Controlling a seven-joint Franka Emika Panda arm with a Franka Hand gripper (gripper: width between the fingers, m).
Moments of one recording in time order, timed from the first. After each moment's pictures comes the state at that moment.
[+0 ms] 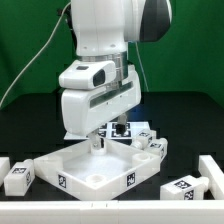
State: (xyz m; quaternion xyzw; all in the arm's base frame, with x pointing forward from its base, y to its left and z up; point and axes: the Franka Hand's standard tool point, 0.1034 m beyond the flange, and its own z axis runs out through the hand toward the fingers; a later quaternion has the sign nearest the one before) arm 0.496 0.005 0.041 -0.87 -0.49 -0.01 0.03
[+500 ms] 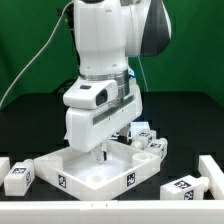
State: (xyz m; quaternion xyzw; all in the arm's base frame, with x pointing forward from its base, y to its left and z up) arm 0.482 0.008 0.011 -0.88 -0.48 0.00 0.04
